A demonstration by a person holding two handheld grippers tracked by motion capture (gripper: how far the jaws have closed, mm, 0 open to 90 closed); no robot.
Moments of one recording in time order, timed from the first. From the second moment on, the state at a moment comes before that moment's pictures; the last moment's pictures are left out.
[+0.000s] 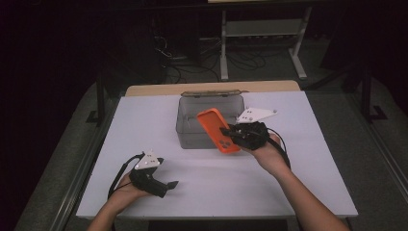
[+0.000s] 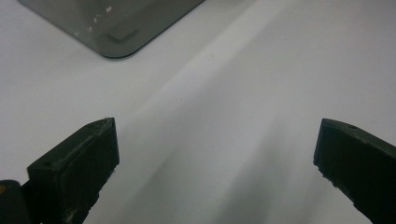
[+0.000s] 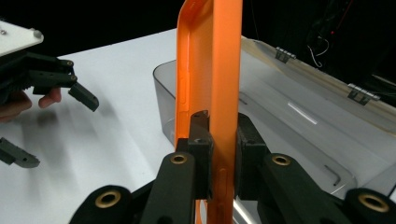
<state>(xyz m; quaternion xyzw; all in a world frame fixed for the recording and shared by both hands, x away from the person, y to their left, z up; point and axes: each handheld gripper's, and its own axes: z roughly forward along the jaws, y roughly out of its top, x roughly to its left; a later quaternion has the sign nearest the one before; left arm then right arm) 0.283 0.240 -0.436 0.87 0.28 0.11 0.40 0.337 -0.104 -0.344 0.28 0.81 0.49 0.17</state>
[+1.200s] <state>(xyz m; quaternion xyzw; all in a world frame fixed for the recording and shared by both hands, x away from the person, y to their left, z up) 0.283 0.241 -0.436 0.87 0.27 0.12 0.40 0.390 -0.112 -0.305 0.32 0.79 0.48 0.19</state>
